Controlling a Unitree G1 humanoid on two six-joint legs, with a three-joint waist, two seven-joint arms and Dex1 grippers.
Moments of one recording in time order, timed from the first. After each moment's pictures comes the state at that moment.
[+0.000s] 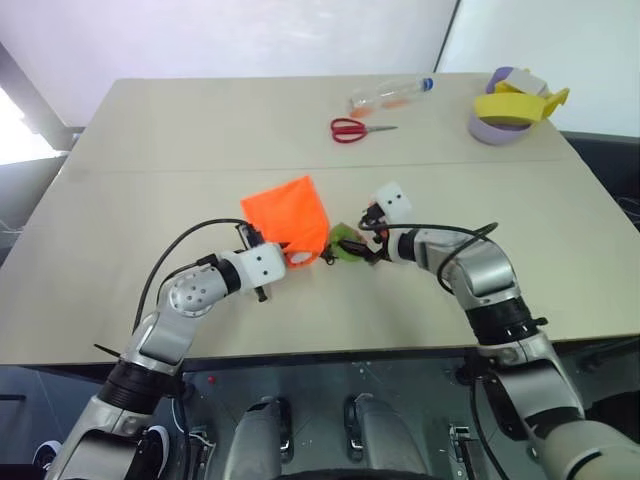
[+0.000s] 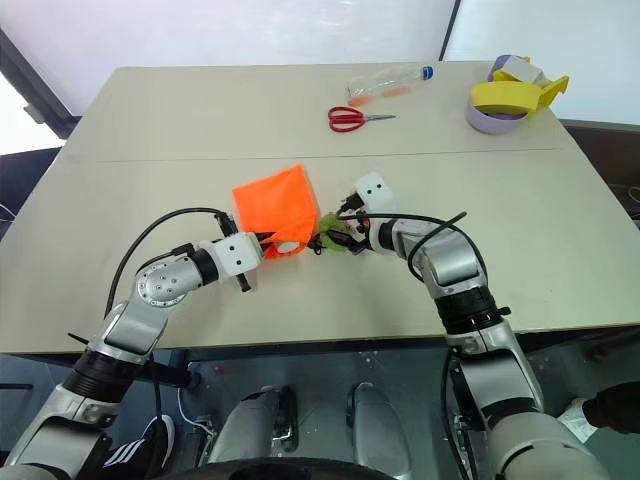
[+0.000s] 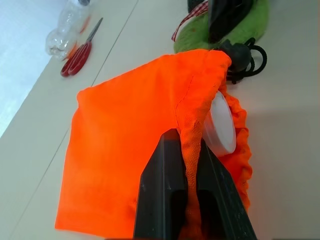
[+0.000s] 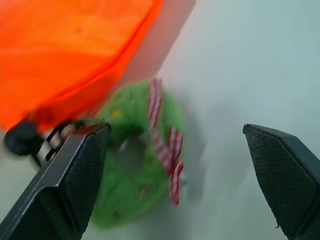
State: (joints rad) left arm -0.32 0.52 -0.22 -0.05 0.23 -0.03 -0.61; right arm -0.70 -0.36 0.16 0.14 0.24 0.88 0.49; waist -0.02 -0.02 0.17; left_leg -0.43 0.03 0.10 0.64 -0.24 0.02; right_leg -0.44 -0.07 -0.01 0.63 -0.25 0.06
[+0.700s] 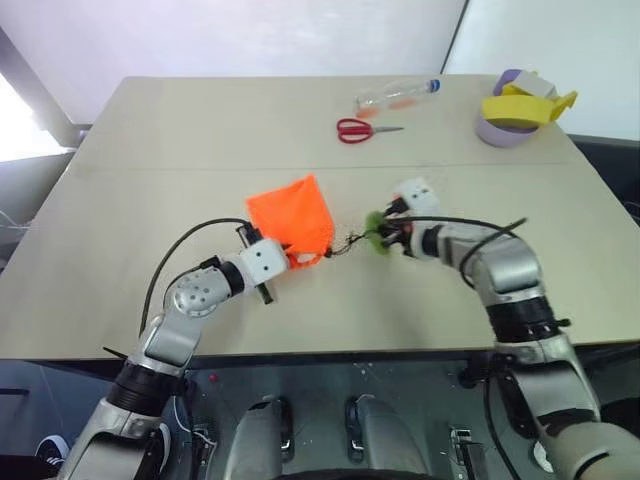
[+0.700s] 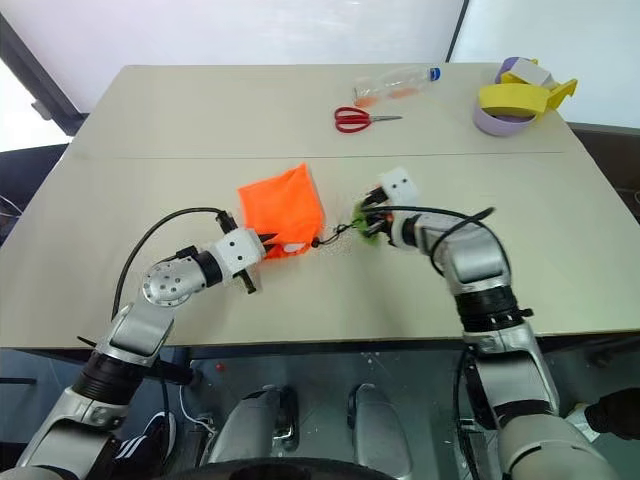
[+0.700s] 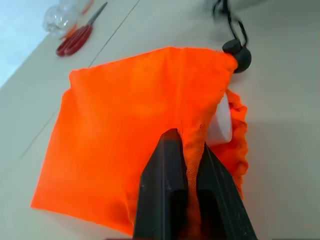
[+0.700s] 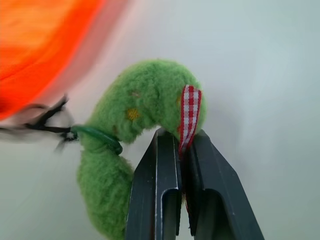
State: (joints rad) left arm -0.31 0.47 -0.19 -0.06 0.12 0.08 -0.63; right arm -0.63 -0.48 0.01 0.04 0.25 0.99 0.53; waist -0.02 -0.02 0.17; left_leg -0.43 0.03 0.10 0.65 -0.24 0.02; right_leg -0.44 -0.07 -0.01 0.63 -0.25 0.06
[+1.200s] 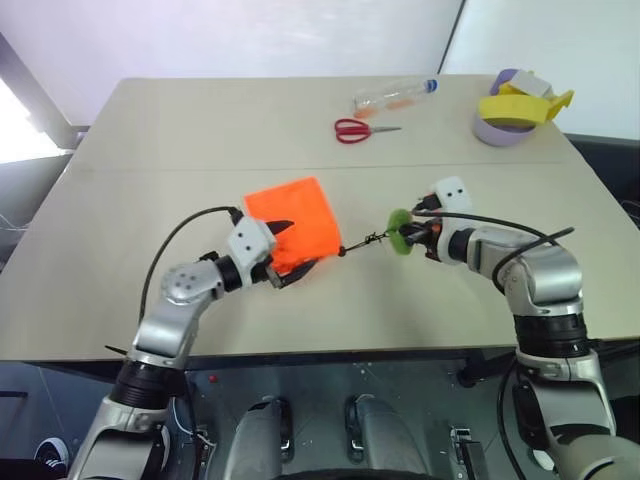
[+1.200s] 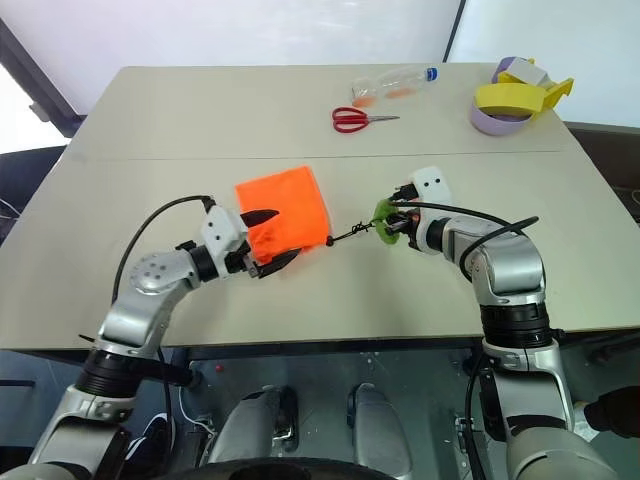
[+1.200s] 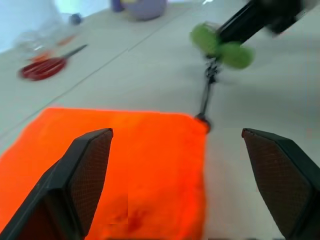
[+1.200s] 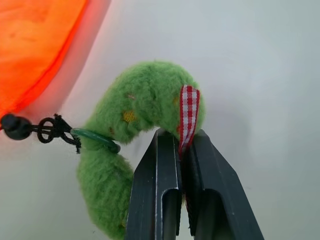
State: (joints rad) left arm -0.36 0.45 -0.10 -0.10 -0.25 0.17 -0.86; right arm -0.59 -0.49 -0.06 -0.06 0.31 1.08 0.49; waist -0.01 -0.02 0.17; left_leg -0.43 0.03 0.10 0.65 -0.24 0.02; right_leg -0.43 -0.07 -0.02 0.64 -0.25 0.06
